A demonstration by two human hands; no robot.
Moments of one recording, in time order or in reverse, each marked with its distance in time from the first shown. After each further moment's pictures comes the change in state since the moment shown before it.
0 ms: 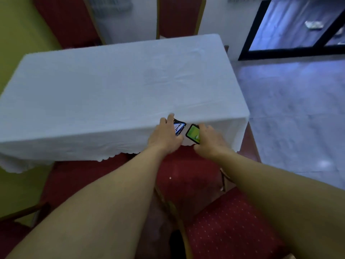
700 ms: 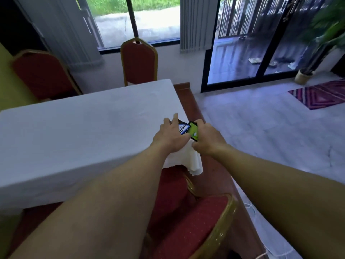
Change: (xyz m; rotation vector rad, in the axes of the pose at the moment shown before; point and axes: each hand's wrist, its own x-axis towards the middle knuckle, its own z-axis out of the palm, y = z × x) left_hand -0.047 0.220 -0.015 0.030 0.011 0.230; right_hand -0.094 0.105 -0.164 0.029 0.285 0.060
